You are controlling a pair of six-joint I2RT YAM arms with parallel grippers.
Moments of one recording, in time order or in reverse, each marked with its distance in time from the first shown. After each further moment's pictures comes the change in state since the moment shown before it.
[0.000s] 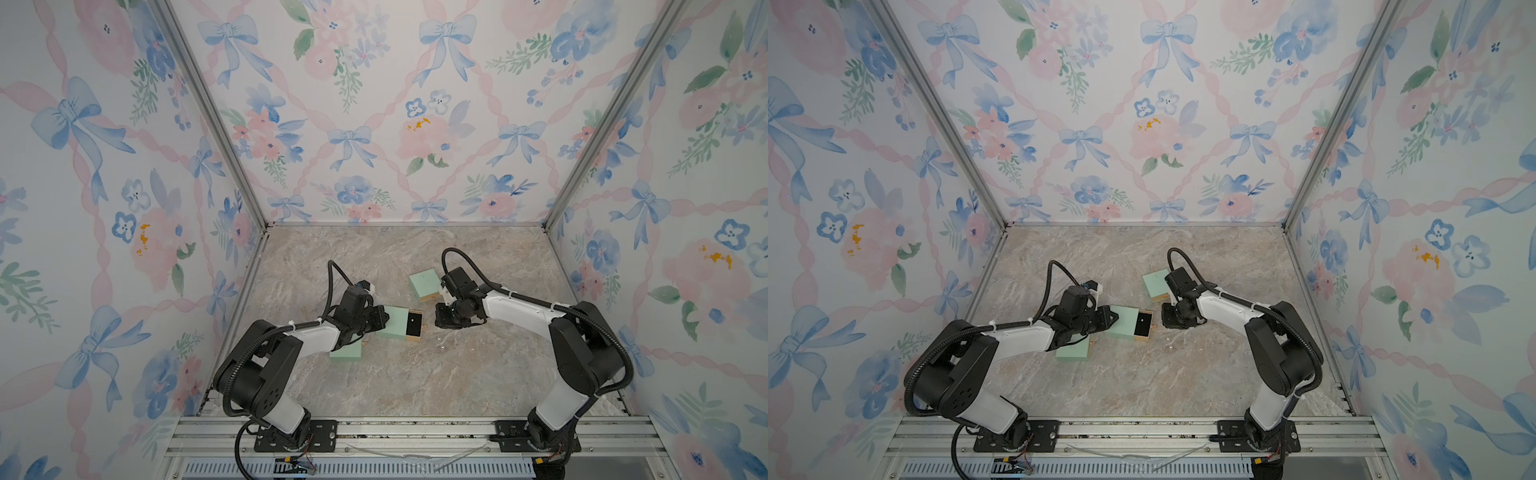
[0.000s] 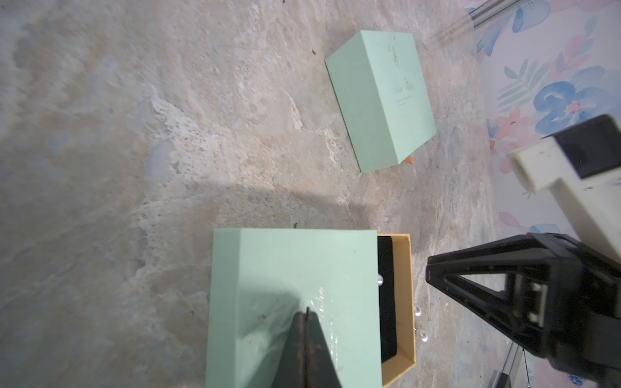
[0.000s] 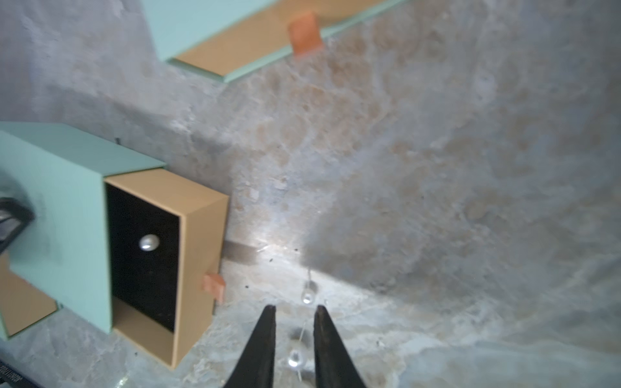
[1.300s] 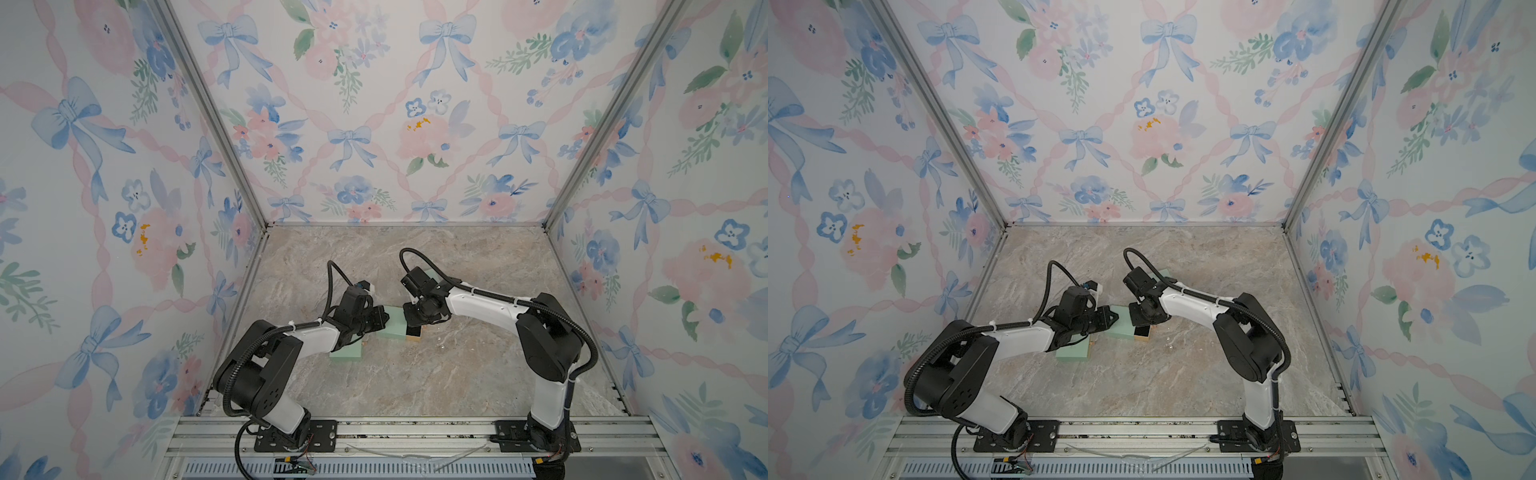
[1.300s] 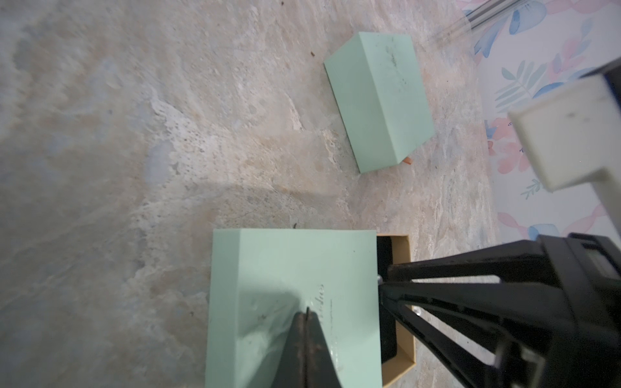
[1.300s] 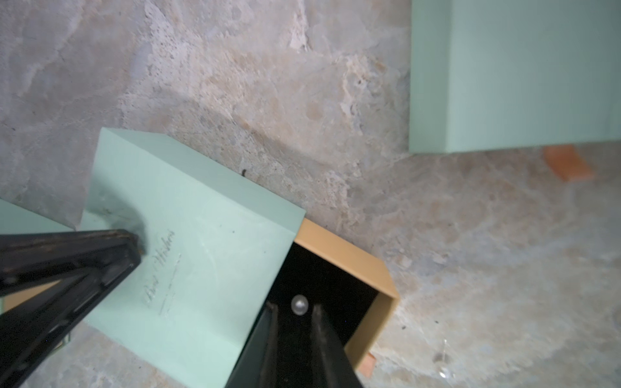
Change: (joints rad) left arm 0.000 -0.001 -0.008 0.014 0.000 0.000; right arm 0.195 0.221 0.275 -0.075 0.163 -0.005
